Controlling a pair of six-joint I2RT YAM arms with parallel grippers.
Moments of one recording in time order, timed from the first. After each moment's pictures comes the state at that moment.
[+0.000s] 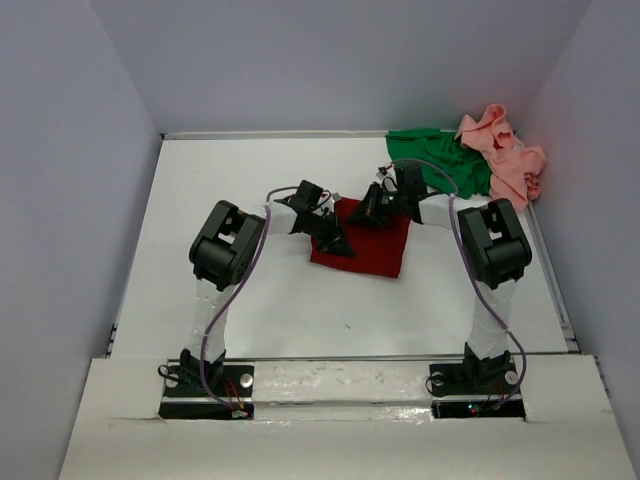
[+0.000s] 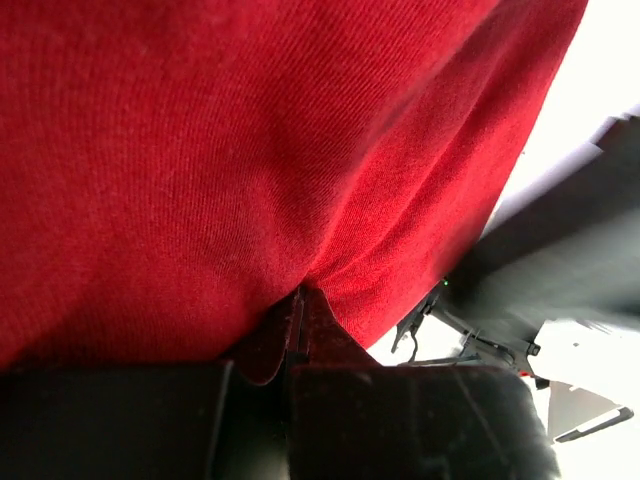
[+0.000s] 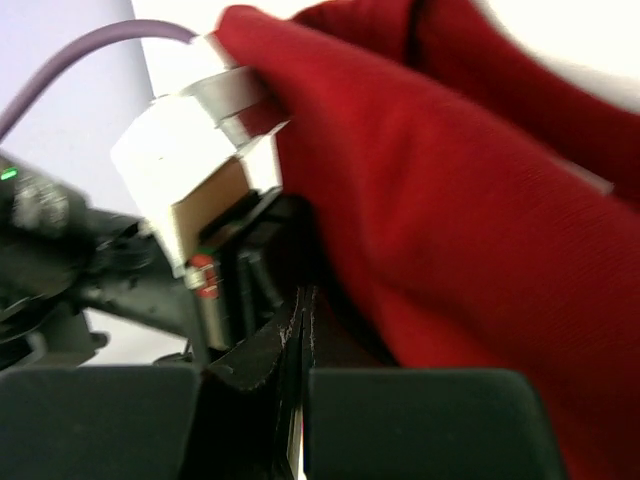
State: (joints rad) left arm -0.53 2.16 1.34 -0.18 0.76 -0.76; right arm 0.31 2.02 1.27 0.04 -0.77 0.82
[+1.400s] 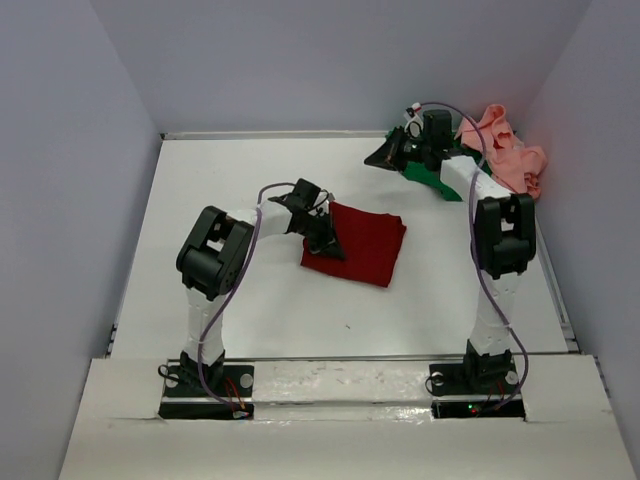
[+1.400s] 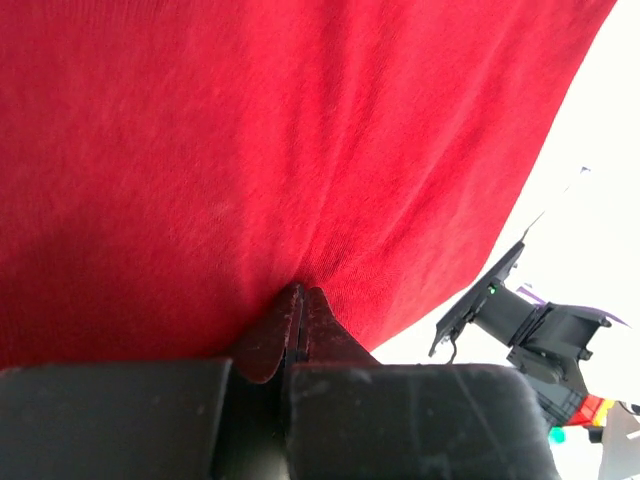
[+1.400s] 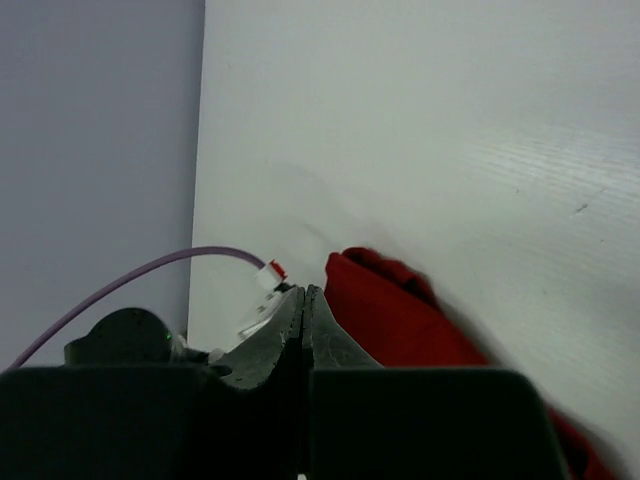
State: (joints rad) left arm -0.53 2.02 1.26 -0.30 0.62 -0.69; right arm 0.16 2.19 1.77 -0.11 -0.76 0.71
